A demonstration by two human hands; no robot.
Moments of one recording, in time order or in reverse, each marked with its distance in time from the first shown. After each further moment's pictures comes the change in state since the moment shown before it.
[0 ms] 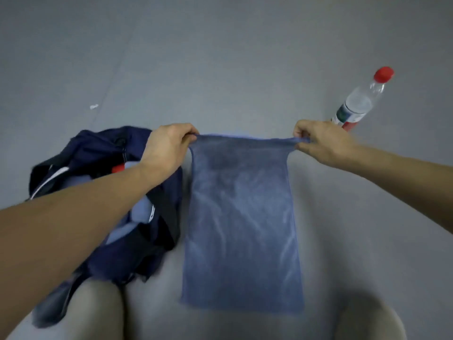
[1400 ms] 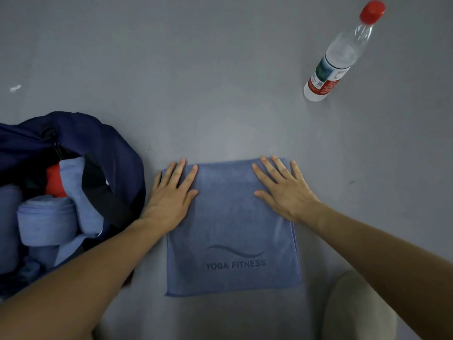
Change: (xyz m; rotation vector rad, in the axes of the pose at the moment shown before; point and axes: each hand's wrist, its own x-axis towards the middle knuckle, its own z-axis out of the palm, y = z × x) left_hand -0.086 -0.023 0.160 0.295 -0.464 0.157; right_hand -0.086 0.030 0.180 -0.263 -0.224 0.026
